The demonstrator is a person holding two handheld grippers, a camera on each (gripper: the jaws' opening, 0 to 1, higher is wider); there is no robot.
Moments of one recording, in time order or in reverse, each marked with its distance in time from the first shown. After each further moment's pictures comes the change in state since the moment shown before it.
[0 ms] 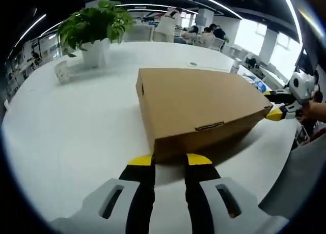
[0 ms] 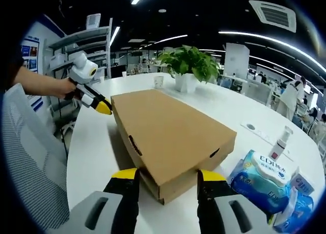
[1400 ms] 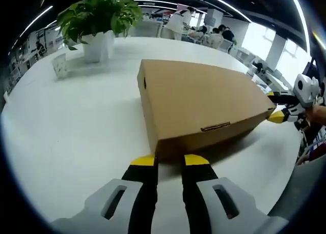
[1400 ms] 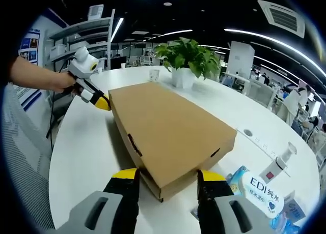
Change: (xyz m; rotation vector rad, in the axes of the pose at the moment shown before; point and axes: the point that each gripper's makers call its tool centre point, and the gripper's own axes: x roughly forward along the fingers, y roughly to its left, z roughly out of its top) left arm 0.045 0.020 0.030 -0.069 0.016 0.019; right arm 0.037 -0.055 0.016 -0.050 0.057 0.004
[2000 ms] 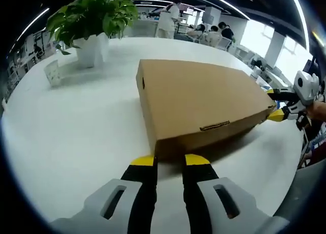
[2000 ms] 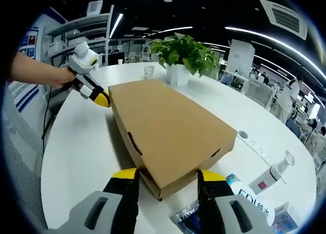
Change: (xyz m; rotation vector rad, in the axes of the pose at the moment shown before) left arm 0.023 -0.001 0.024 0.025 0.012 -0.006; right arm 0.011 -0.028 0.004 -0.011 0.029 -0.022
